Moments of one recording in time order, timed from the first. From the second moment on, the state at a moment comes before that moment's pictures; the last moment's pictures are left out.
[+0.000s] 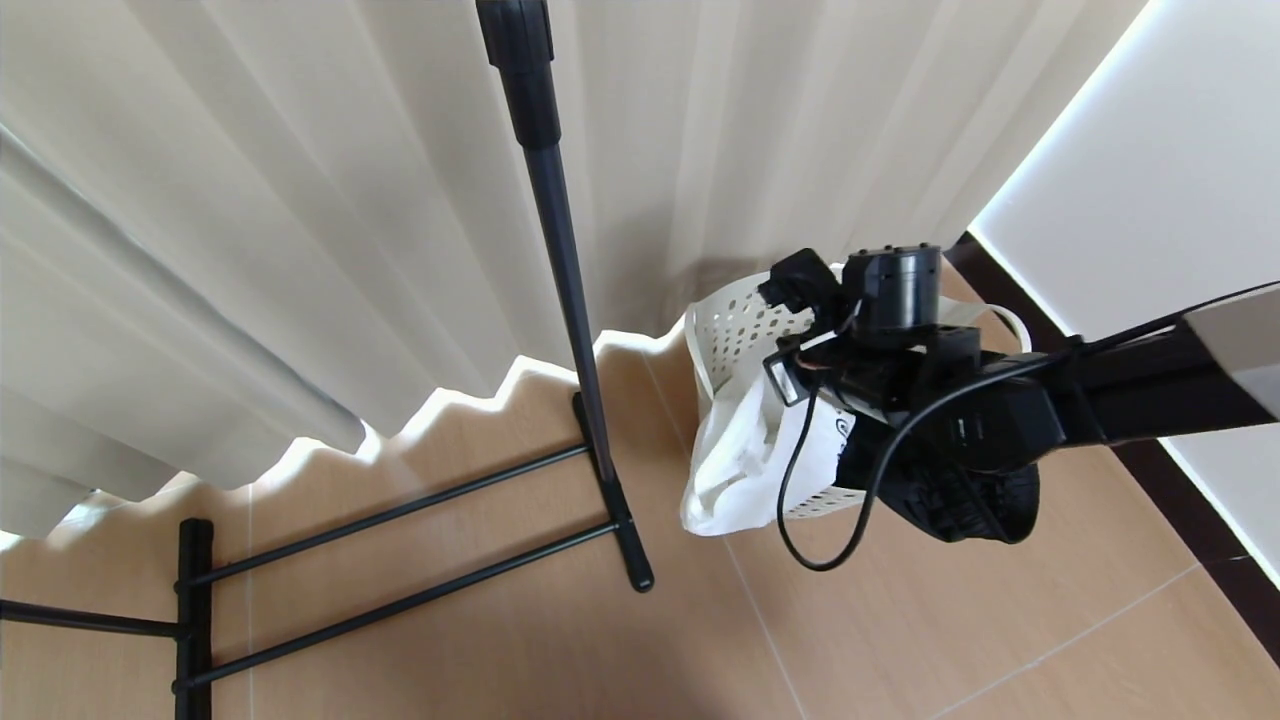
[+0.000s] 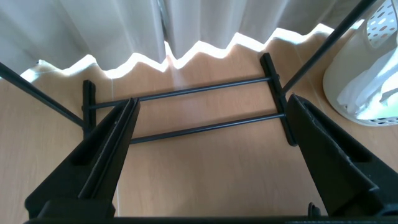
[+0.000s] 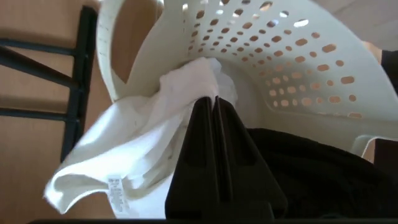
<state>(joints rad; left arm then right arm) 0.00 0.00 -0.02 0.02 0.14 -0.08 0.48 2.03 -1.30 -0.43 -0.31 -0.28</state>
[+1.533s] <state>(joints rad) 0.00 0.00 -0.01 0.02 0.14 -0.08 0.62 1.25 -0.74 -0.61 -0.14 -0.09</state>
